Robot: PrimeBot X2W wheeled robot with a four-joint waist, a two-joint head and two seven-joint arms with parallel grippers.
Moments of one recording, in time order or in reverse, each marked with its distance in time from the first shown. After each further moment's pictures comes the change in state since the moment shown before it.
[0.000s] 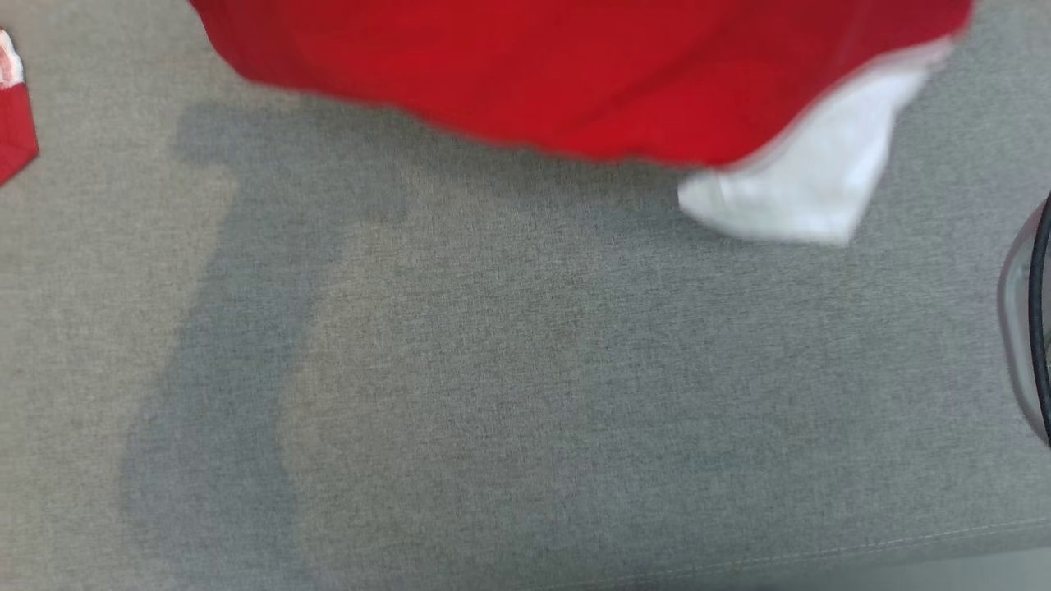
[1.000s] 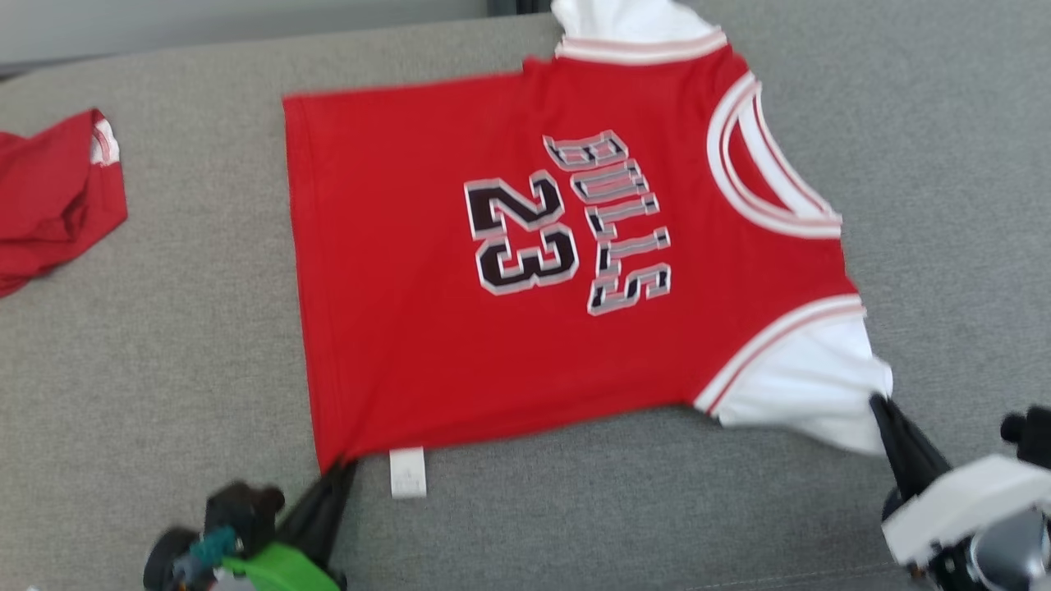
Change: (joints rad) left arm 1.172 -0.004 -0.327 0.124 -0.093 0.106 -0.575; right arm 1.574 -0.079 0.126 -0.232 0.308 0.001 -0.278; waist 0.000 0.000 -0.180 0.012
